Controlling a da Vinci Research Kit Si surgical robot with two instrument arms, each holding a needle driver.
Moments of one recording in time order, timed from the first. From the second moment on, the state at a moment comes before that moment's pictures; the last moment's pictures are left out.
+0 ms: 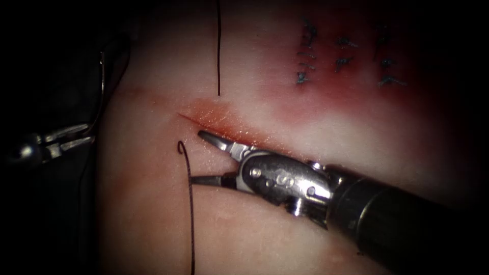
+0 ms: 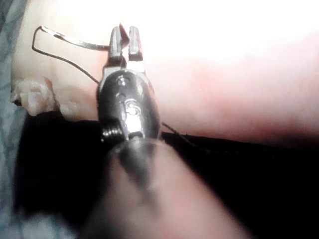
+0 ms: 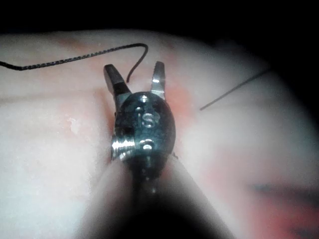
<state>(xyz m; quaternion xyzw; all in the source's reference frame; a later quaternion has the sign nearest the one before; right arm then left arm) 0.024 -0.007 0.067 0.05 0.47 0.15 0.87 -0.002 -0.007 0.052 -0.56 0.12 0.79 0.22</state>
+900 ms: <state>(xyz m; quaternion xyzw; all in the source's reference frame) 0.028 -0.006 0.070 0.06 0.51 0.10 0.85 -0.002 -0.007 0.052 -0.56 0.12 0.79 0.22</state>
